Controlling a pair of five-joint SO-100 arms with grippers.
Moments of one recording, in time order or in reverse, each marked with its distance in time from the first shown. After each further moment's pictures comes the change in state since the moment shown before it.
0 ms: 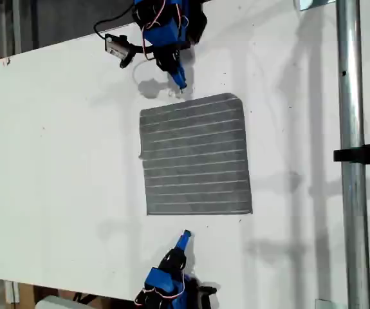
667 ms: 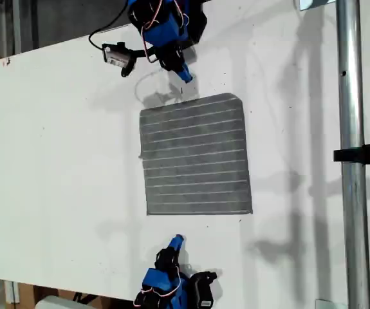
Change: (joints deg) arm 0 -5.4 0.0 0.0 0.0 -25.9; arm 1 -10.8 -31.6 -23.6 -5.4 -1.7
